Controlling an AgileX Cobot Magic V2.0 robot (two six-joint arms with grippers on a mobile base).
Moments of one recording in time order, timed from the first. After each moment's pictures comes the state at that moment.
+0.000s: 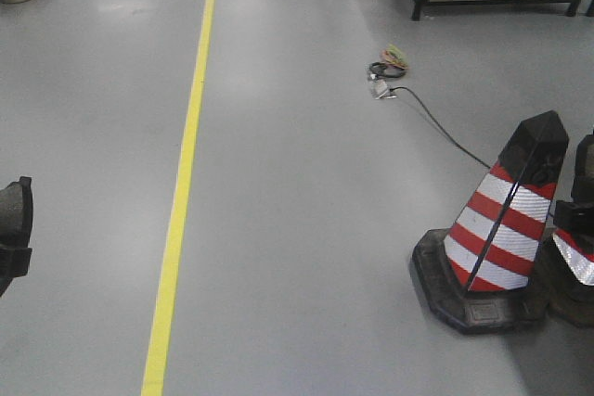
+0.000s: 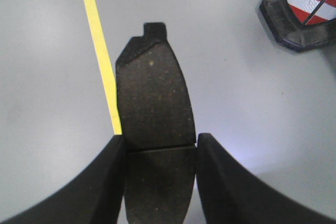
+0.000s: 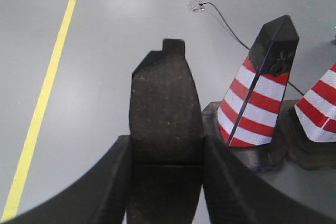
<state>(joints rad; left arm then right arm) -0.07 0.97 -0.80 -0.16 0.79 0.14 0.01 0.90 -0.64 -0.11 0.34 0.12</state>
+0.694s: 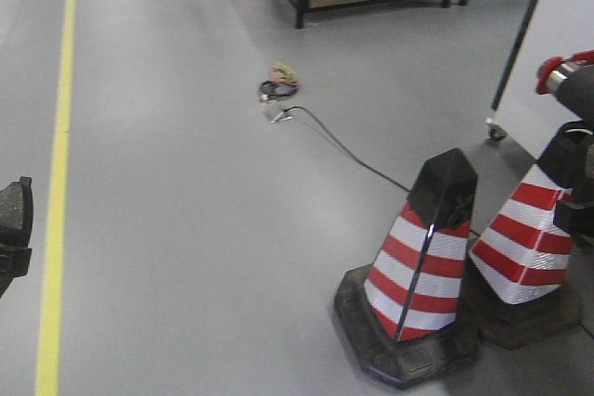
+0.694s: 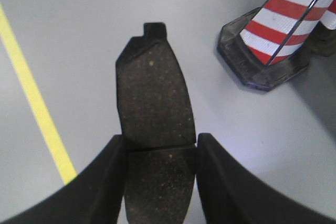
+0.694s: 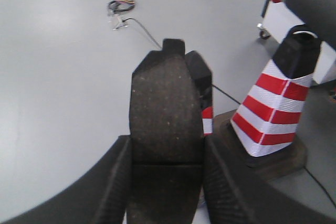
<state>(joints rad) -0.07 0.97 -0.80 -0.16 0.79 0.14 0.01 0.90 -0.64 -0.11 0.34 0.12</state>
